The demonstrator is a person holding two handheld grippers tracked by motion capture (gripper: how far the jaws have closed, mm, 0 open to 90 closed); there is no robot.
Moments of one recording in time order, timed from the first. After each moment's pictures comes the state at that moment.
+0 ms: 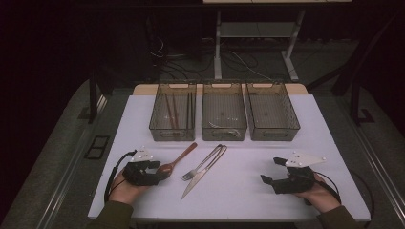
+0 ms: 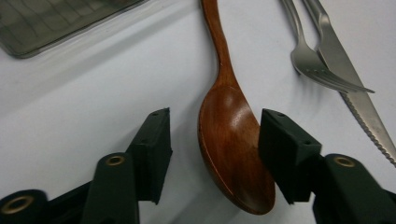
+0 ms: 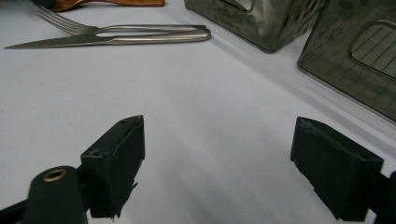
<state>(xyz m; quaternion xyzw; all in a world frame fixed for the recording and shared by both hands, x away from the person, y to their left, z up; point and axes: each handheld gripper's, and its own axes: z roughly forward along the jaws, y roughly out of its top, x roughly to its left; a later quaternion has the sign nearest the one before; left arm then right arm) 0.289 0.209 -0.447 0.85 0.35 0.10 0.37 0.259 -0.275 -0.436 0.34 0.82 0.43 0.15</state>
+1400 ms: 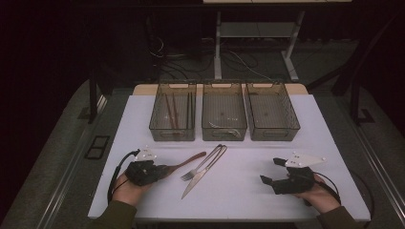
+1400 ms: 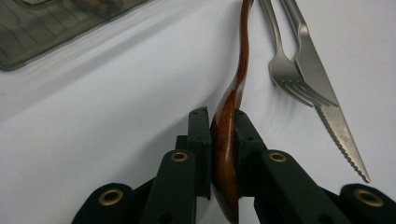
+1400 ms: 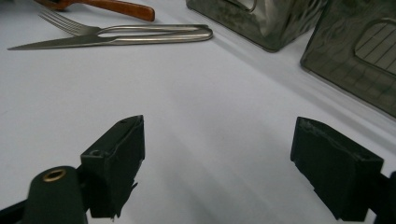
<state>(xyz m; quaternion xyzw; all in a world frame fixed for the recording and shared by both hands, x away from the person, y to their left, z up) 0.284 0.199 -0.432 0.85 0.36 0.09 0.37 0.258 -0.273 -0.436 0.35 0.82 0.44 0.14</state>
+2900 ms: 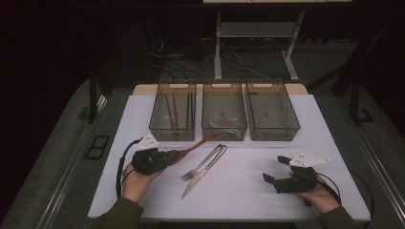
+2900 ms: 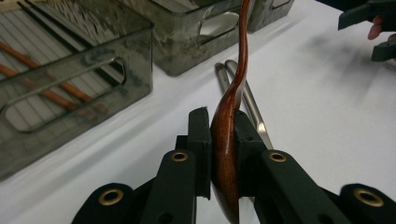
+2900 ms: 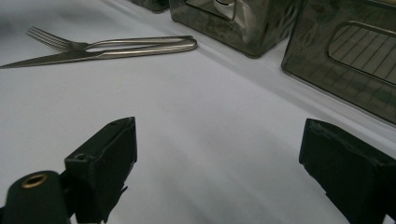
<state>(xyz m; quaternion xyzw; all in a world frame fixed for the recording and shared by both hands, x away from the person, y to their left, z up) 0.299 0.173 -0.400 0.81 0.34 0.11 0.47 0.257 -0.280 -0.438 0.37 0.80 0.45 0.16</state>
